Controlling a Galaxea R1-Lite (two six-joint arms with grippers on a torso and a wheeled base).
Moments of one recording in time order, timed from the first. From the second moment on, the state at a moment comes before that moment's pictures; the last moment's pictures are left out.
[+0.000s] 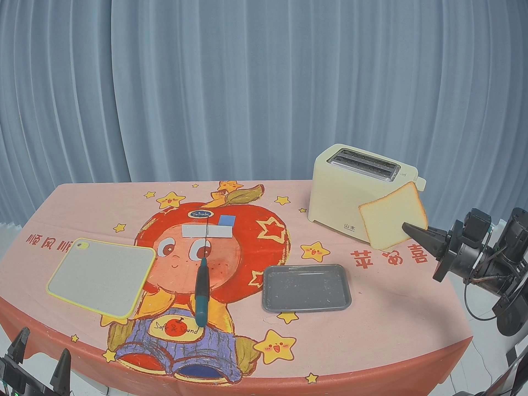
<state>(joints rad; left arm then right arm) -0.01 0.05 -0.02 0.00 -0.01 0.00 0.17 1.74 -0.19 -1.55 0.64 0.12</state>
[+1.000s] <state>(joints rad) -0.01 0.05 -0.02 0.00 -0.01 0.00 0.06 1.76 -0.54 -1.37 0.78 0.00</state>
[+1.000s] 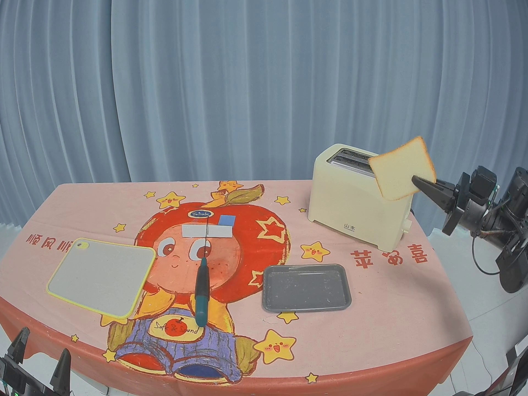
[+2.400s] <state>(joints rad) -0.01 0.05 -0.02 0.00 -0.01 0.00 0.00 2.08 -1.49 -0.73 0.77 -0.04</state>
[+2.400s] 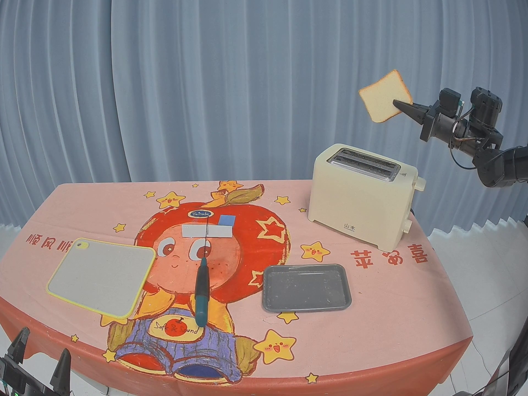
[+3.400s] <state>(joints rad) -0.01 0.05 -0.02 0.00 -0.01 0.00 0.03 2.10 -1.47 -0.71 0.77 -0.07</state>
